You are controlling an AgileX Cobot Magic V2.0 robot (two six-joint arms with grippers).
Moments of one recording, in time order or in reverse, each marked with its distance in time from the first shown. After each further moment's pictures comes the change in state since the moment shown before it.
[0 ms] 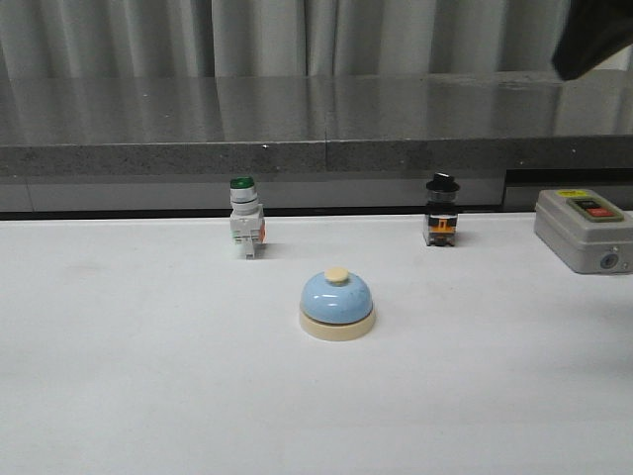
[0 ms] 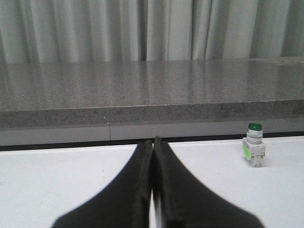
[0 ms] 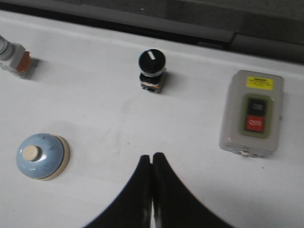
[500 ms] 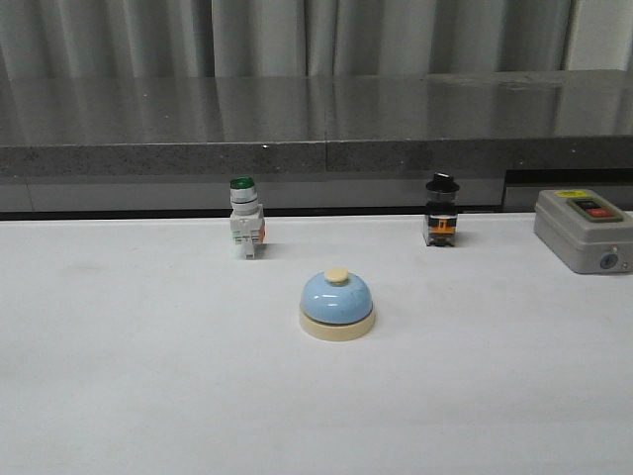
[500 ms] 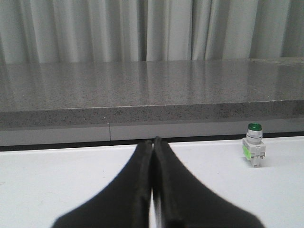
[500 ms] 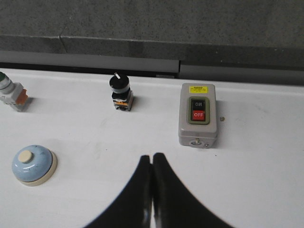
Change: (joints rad) left arm 0.000 0.000 0.000 0.000 0.000 0.000; right arm -0.096 -0.540 0.390 0.000 -0.161 0.000
